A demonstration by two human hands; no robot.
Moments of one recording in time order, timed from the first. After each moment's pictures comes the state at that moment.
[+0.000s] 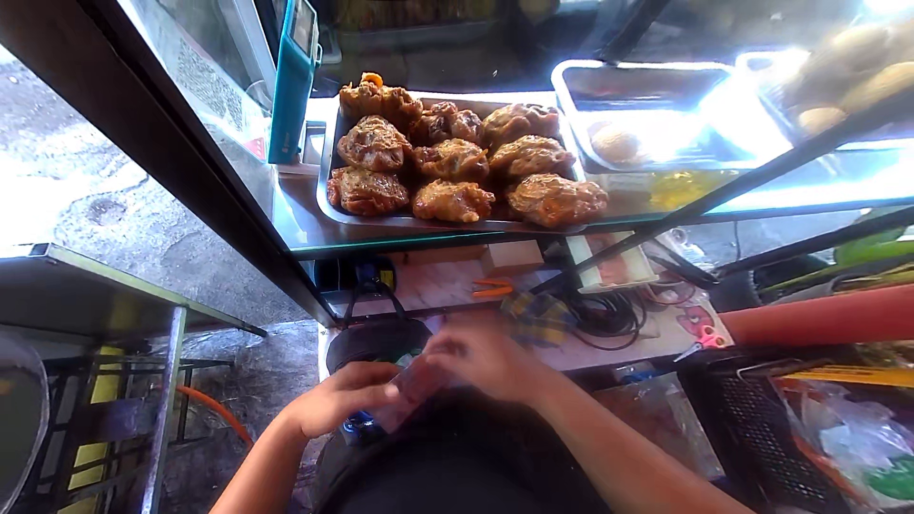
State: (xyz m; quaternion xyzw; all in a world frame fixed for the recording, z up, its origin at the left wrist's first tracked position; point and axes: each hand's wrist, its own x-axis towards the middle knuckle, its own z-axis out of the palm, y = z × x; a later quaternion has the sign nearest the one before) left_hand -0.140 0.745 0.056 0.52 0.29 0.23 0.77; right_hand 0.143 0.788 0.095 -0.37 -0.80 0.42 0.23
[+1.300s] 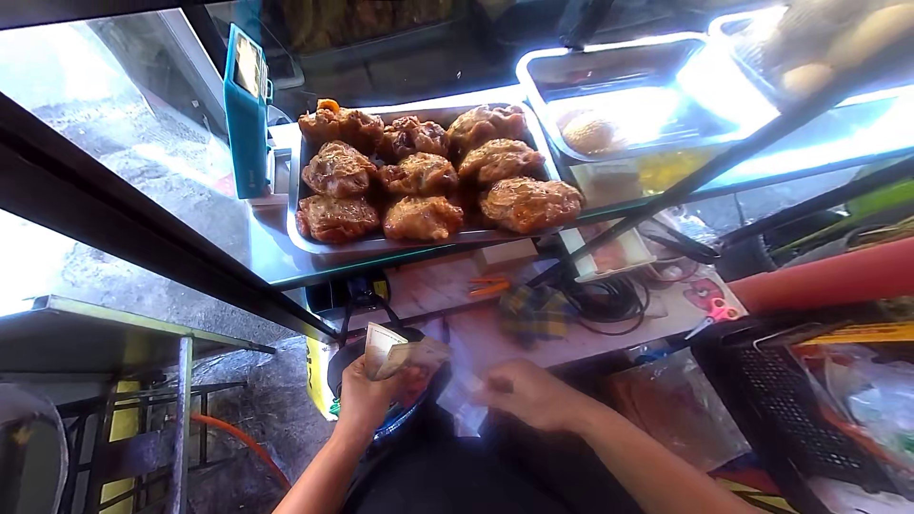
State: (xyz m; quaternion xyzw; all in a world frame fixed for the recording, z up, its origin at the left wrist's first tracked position) left_hand -0.073 0.747 0.028 0.34 0.61 0.41 0.59; right_hand 0.214 0.753 0.064 -0.49 -0.62 0.60 0.08
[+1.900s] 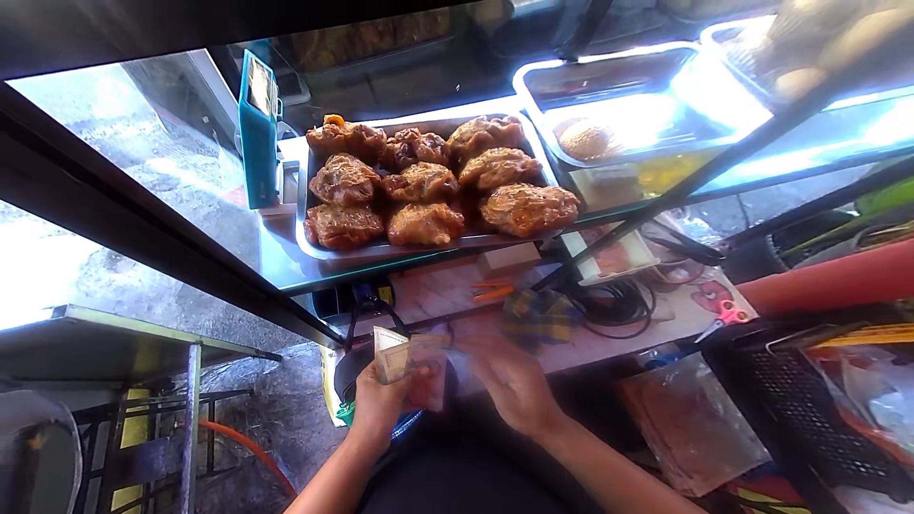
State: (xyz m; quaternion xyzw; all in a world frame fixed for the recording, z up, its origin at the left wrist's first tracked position) left_hand -0.061 0.745 0.035 0.23 0.58 0.41 0.67; right_hand 0.170 0.745 0.044 -0.46 -0.71 0.30 0.44
